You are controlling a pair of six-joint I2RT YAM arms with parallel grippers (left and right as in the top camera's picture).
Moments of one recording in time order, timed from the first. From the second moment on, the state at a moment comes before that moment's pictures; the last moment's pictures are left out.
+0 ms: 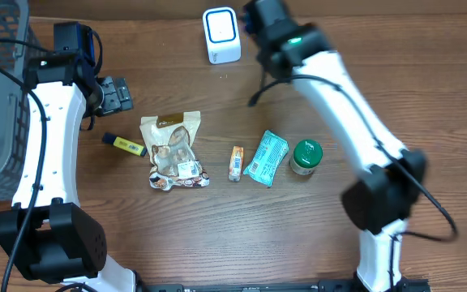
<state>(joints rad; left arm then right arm) 0.10 1.77 1.67 -1.16 -0.15 -0.23 0.44 2.10 2.16 -1.11 0.45 -0.29</state>
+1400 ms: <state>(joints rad) 0.10 1.77 1.67 -1.16 -0.16 -0.23 -0.22 2.11 1.58 -1.21 -0.33 -0.27</state>
